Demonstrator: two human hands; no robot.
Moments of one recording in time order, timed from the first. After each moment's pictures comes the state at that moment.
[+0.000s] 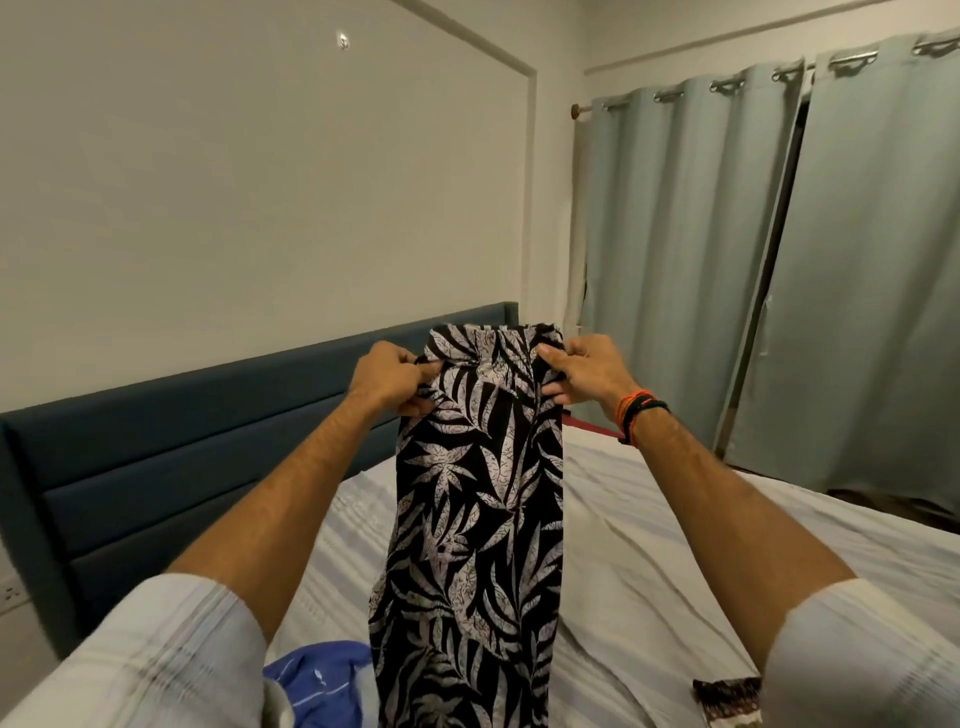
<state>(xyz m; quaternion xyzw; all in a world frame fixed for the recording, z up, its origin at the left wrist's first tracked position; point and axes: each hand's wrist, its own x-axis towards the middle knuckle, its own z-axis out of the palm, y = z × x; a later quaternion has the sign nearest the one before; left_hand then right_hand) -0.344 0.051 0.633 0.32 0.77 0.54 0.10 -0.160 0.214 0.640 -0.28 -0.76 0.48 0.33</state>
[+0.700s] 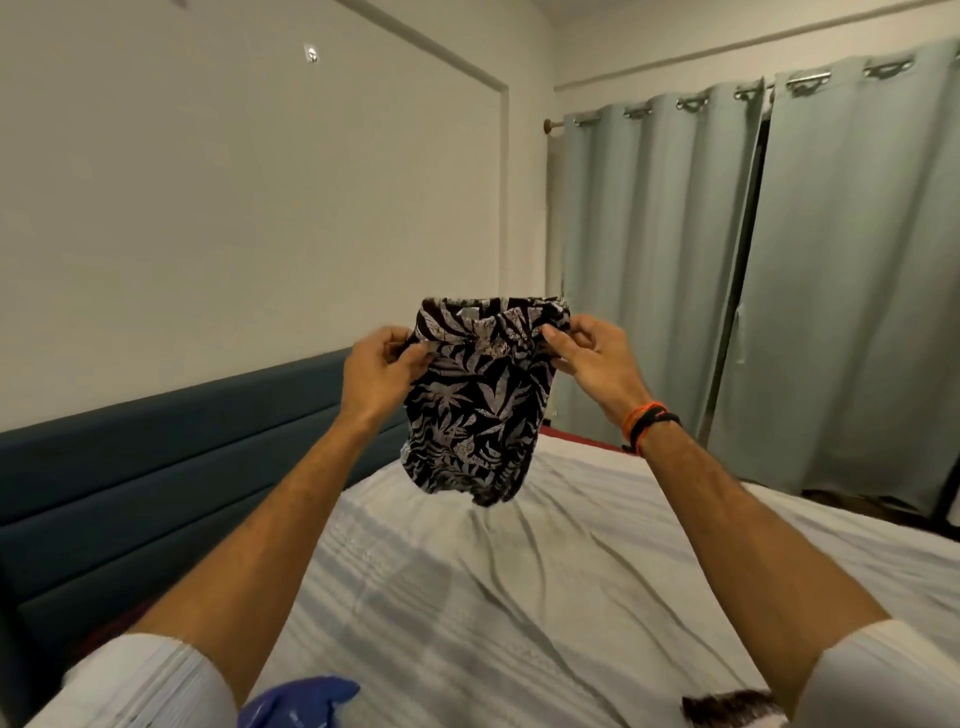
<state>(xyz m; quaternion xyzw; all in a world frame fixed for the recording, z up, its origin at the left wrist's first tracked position) -0.342 0.079 0.645 0.41 0.64 0.65 0.01 -0.150 0.238 0.659 -0.18 -0.75 0.45 0.44</state>
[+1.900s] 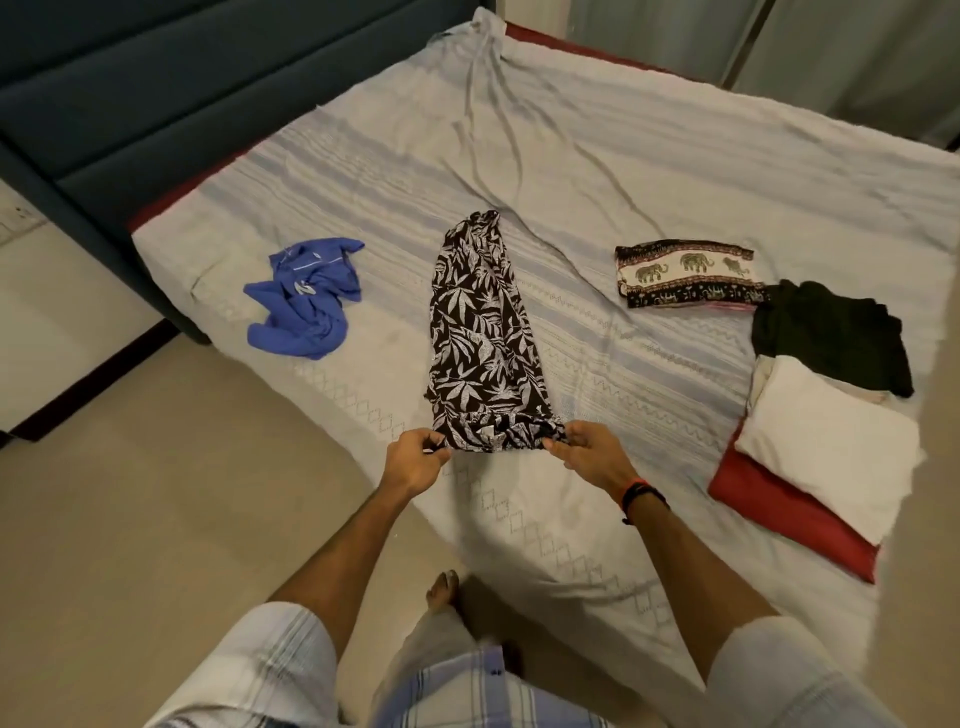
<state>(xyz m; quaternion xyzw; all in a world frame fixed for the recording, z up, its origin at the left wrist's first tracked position) 0.022 -0.233 0.172 0.24 0.87 0.30 0.32 0.222 -0.058 0.174 -0.45 -0.72 0.53 0.03</state>
